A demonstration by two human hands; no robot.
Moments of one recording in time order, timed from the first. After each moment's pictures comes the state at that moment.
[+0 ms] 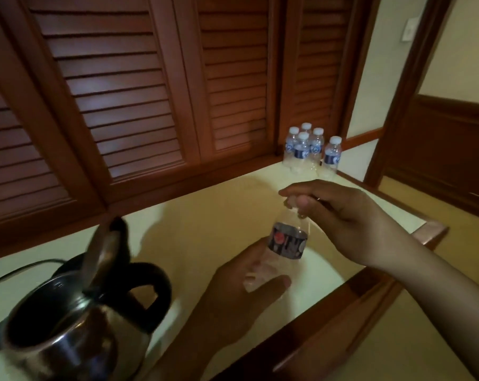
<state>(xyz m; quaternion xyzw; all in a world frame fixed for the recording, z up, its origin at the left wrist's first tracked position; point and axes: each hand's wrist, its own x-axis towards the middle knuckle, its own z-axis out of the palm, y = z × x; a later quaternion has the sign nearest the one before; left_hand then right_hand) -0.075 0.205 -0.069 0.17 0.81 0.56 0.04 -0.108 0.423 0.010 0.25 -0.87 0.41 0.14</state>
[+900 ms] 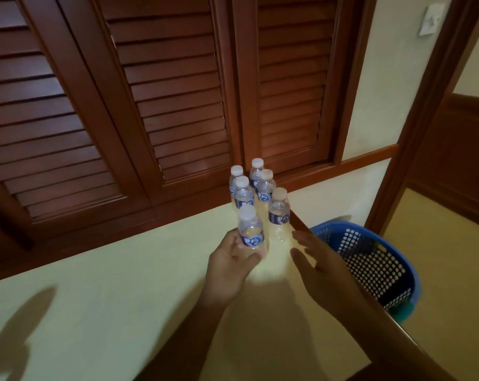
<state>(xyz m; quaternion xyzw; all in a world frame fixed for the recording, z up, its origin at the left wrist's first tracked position) -0.367 0.450 -0.120 -0.02 0.80 0.60 -0.07 -0.353 0.651 -0.105 0.04 -0.88 0.48 0.06</state>
